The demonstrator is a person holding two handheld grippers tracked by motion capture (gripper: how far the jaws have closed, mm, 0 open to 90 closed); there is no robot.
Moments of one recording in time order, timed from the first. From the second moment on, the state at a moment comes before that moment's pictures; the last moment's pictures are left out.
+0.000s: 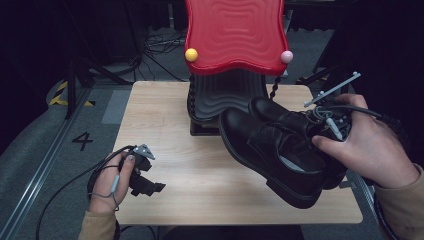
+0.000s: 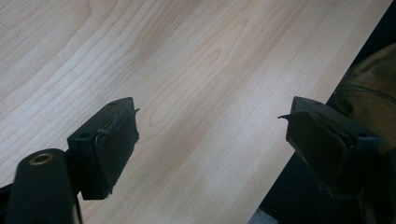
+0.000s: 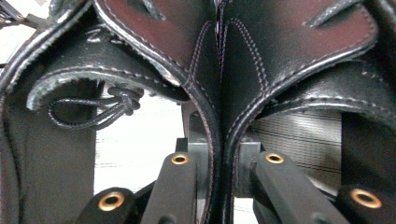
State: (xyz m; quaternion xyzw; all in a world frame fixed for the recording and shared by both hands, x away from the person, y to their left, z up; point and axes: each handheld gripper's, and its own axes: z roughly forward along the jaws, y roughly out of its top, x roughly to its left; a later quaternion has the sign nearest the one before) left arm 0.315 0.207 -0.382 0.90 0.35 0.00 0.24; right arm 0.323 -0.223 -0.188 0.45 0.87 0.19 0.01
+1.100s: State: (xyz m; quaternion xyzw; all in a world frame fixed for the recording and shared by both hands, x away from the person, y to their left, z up) left arm 0.318 0.218 -0.379 0.90 0.36 0.01 0.26; right arm 0.356 -0.193 -0.086 0.45 0.86 0.24 0.05
